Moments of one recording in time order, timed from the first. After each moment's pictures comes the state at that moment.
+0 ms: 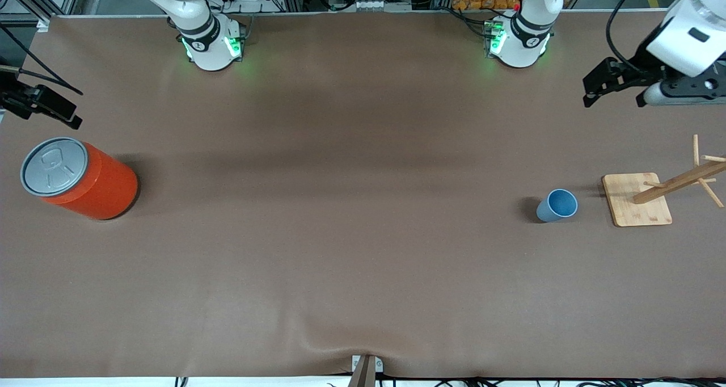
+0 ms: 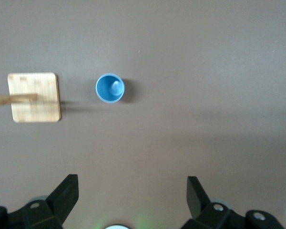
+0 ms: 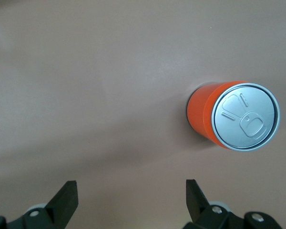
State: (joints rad) left arm -0.07 -0.12 -0.11 -1.65 -0.02 1.52 -0.20; right arm 0.02 -0.03 -0.03 -1.52 -0.02 1.49 0.21
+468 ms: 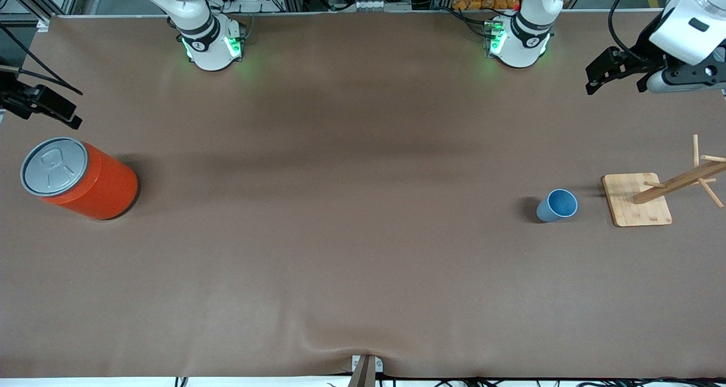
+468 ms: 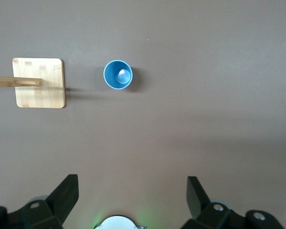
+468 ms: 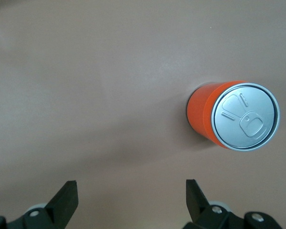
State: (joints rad) left arm -0.10 -0.20 -0.05 -1.73 -0.01 1.52 -0.21; right arm 0.02 -0.03 -0.03 -1.52 -0.02 1.49 0.21
